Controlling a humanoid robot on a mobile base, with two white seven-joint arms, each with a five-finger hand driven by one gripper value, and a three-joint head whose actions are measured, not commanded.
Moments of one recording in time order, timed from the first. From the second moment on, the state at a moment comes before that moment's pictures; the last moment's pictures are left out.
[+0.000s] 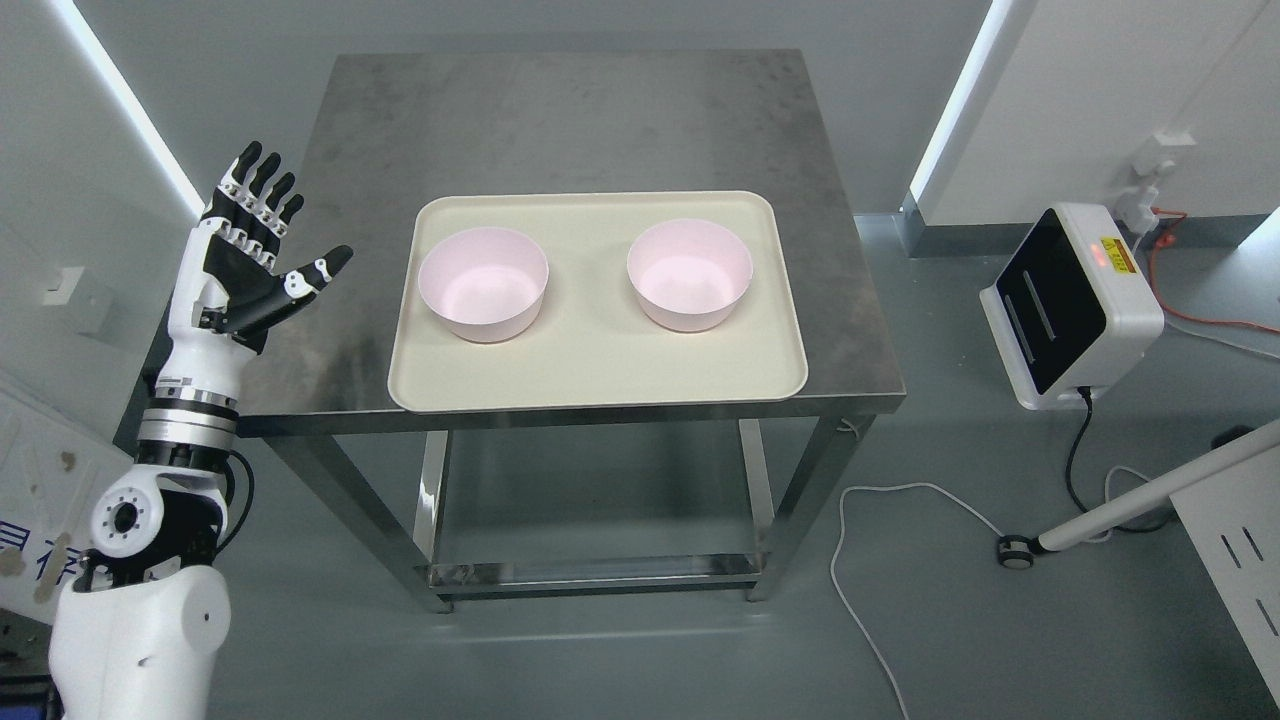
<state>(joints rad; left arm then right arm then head) -0.31 0.18 0.20 -1.48 0.38 -0.17 -0.27 0.00 0.00 0.00 0.00 0.00 0.03 0.01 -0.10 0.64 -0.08</state>
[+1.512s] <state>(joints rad) -0.83 0.32 -0.17 -1.21 -0.41 -0.12 -0.62 0.00 0.00 0.00 0.00 0.00 0.03 0.01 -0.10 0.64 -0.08</state>
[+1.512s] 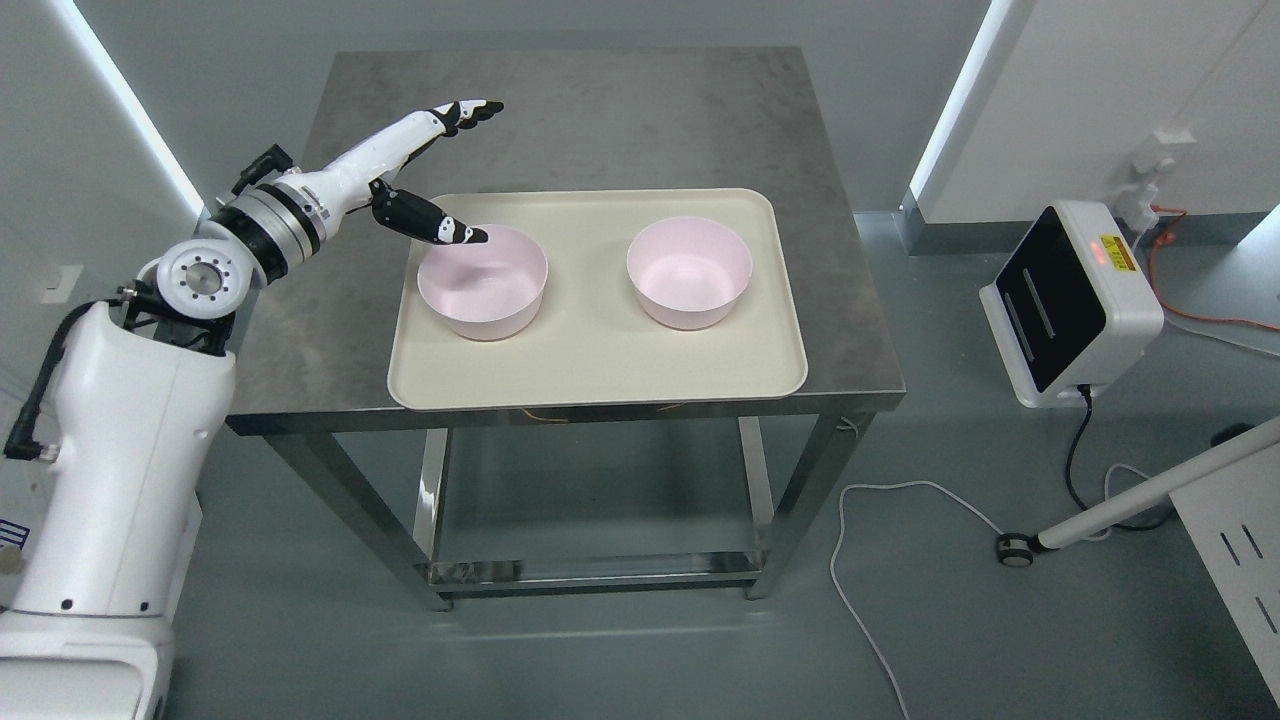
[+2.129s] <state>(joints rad) -0.90 0.34 -0.26 -1.08 -0.56 -0.12 -0.73 0.00 0.00 0.00 0.00 0.00 0.04 0.01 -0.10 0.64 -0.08</state>
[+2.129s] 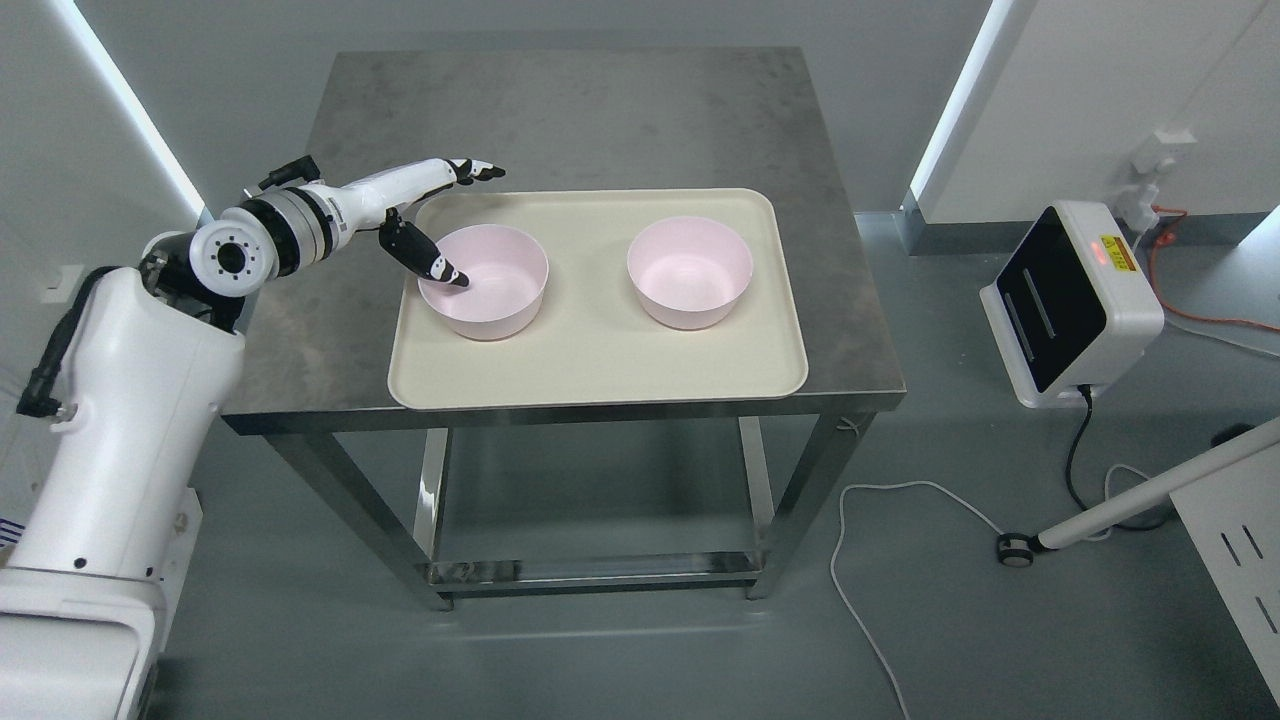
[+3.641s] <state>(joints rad) -0.96 0.27 -0.27 -1.06 -0.61 -0.13 -0.86 0.00 0.00 0.00 0.00 0.00 0.03 0.01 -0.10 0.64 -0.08</state>
